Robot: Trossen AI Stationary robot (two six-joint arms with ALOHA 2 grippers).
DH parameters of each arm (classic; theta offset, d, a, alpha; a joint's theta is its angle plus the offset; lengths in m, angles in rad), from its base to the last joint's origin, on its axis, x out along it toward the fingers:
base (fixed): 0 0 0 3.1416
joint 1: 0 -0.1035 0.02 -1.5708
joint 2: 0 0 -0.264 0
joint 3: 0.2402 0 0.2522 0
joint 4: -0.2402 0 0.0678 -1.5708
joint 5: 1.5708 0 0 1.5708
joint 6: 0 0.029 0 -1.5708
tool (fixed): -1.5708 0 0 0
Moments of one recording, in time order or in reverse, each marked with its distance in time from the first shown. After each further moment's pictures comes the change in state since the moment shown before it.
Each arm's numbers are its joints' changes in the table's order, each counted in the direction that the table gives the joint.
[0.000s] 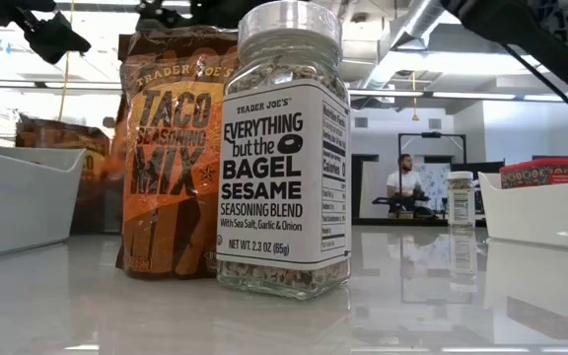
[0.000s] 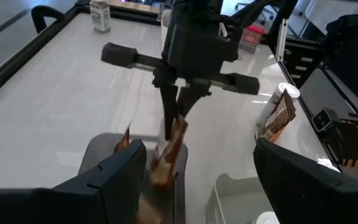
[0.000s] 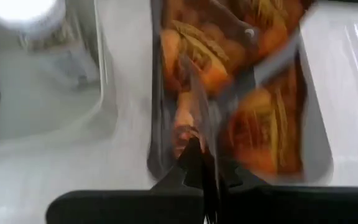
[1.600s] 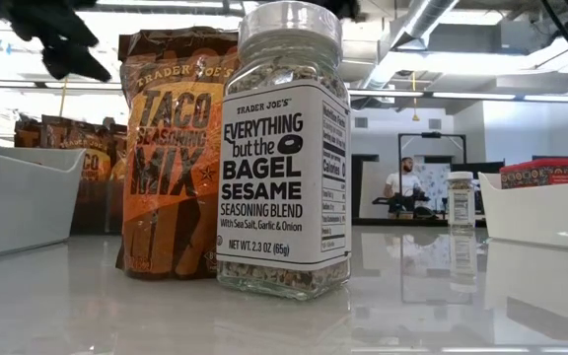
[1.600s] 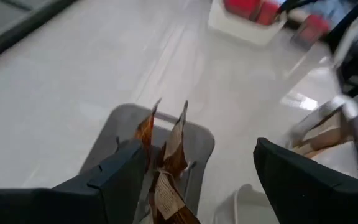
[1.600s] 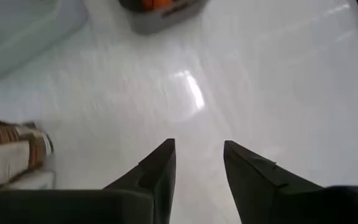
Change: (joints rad) left arm 0.001 -0.215 0.000 0.041 0.137 -0.214; right arm -0.171 0.282 0.001 -0.754 -0.259 0.570
